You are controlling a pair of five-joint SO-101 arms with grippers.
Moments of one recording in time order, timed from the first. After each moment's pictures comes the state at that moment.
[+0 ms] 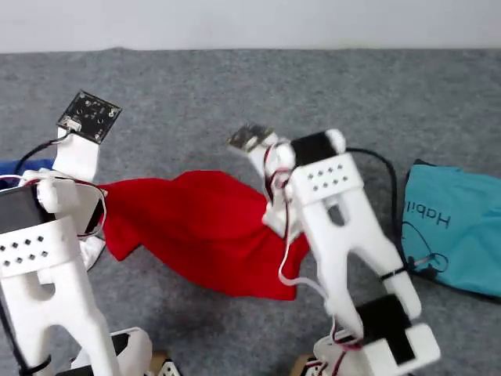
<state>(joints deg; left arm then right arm) -18.8 -29.9 10.7 99.2 -27.8 -26.0 -7.1 8.4 100.6 24.6</state>
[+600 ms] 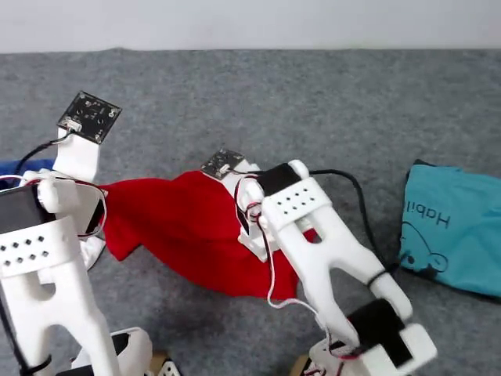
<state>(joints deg) -18.8 -29.9 10.8 99.4 -27.6 -32.9 -5.0 18.5 85.7 17.0</state>
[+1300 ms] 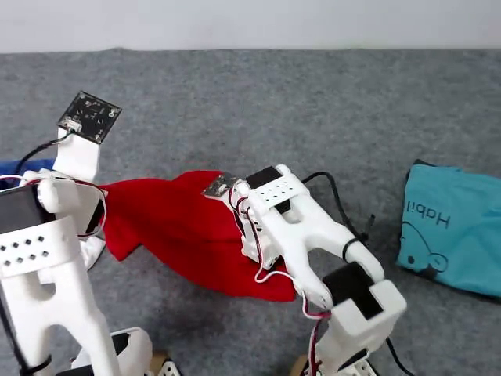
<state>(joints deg) -18.8 -29.9 10.8 99.4 -27.6 -31.7 9.3 18.5 83.0 22.5</state>
